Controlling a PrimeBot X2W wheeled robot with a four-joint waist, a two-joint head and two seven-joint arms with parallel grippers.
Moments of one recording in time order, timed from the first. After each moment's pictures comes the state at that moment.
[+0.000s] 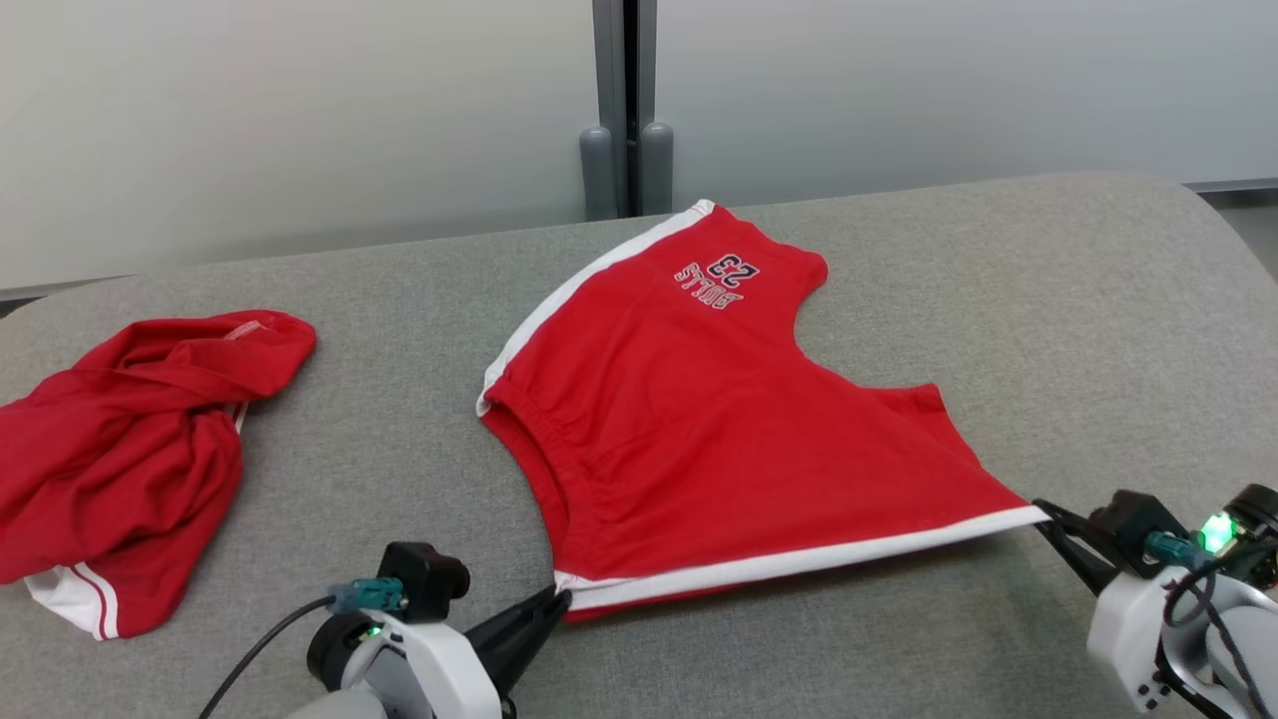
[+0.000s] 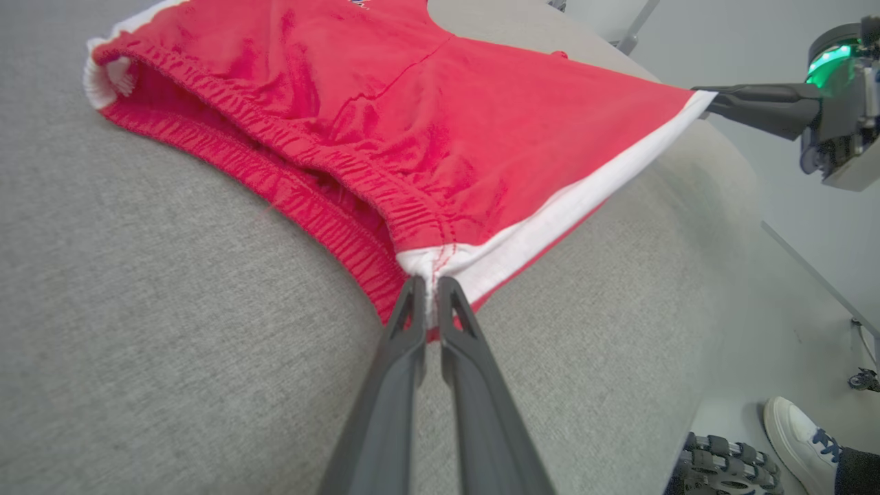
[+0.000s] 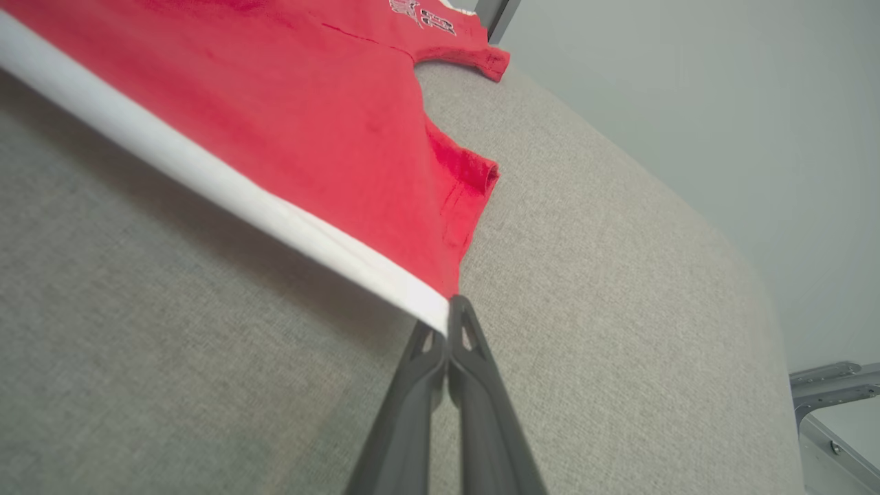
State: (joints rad) left arm -0.50 0.43 -1.20 0.47 -1.11 -0.11 -0.17; right arm -0.54 -0.62 1.00 0.73 0.44 0.13 -0.21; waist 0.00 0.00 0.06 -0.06
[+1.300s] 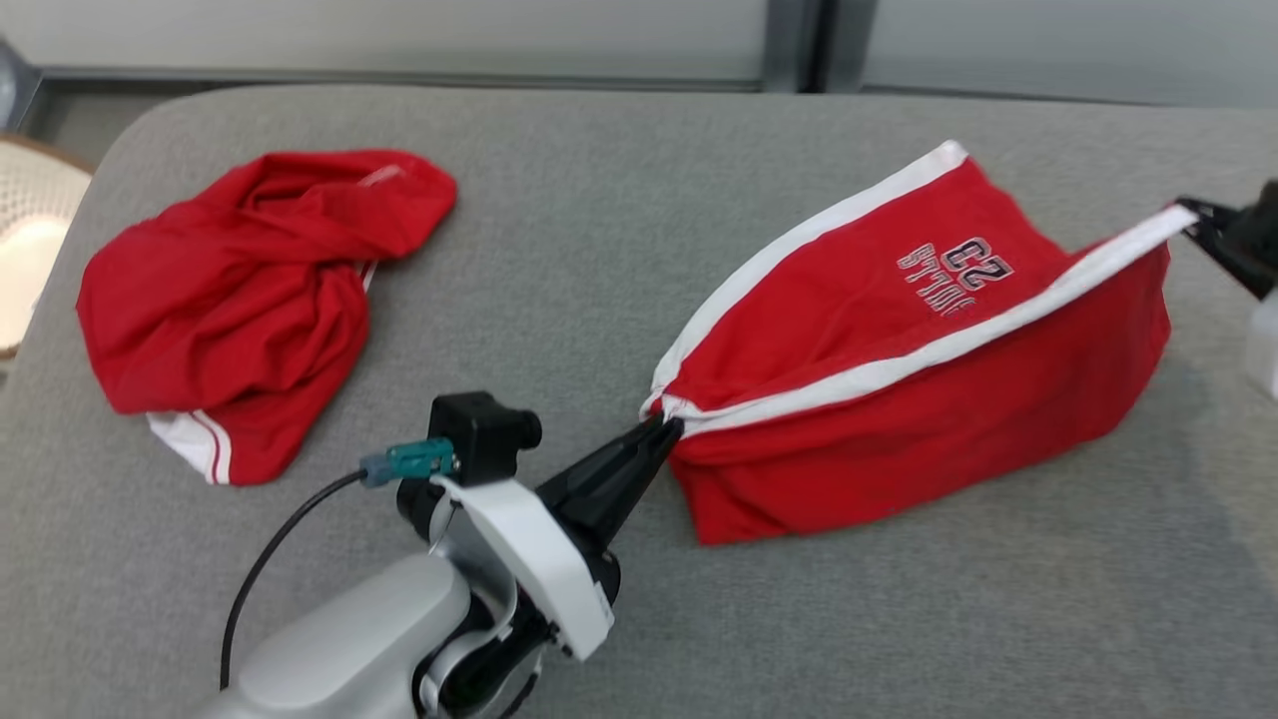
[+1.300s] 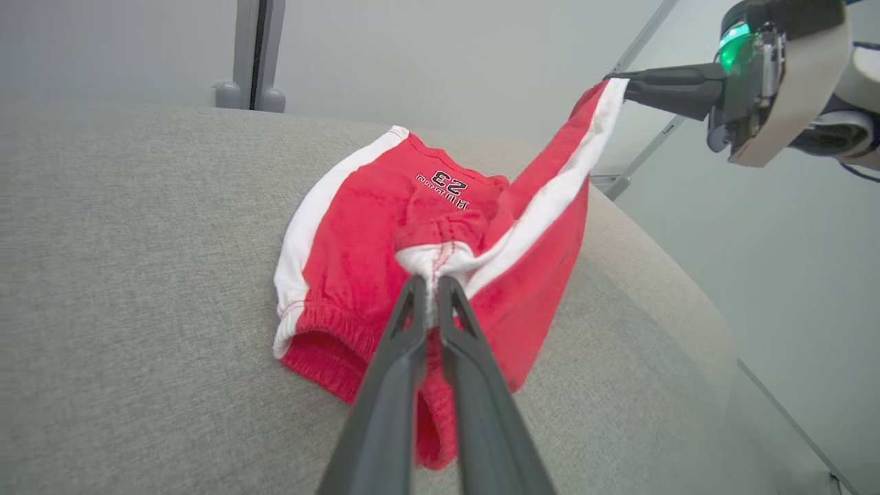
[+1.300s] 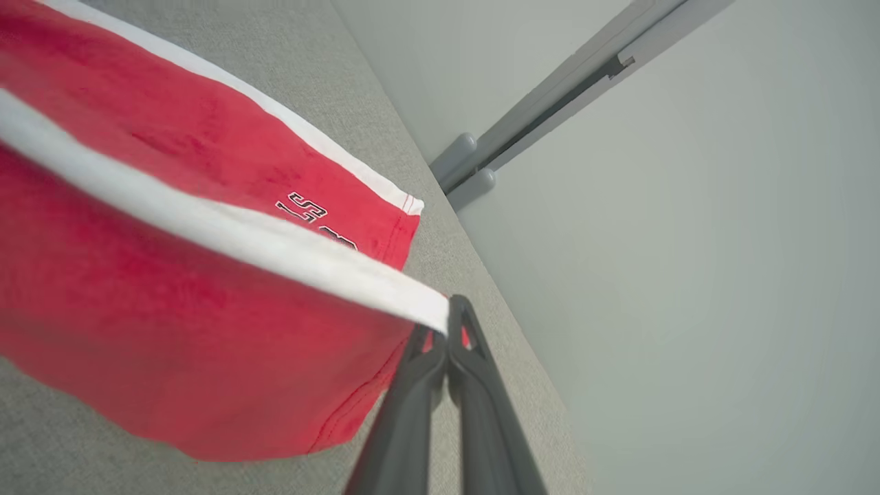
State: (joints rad) left arm -0.60 0.39 -1.08 0.14 -1.12 -0.01 -0.14; right arm -1.07 -1.04 1.26 0.25 0.53 0.13 0.14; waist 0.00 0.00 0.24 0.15
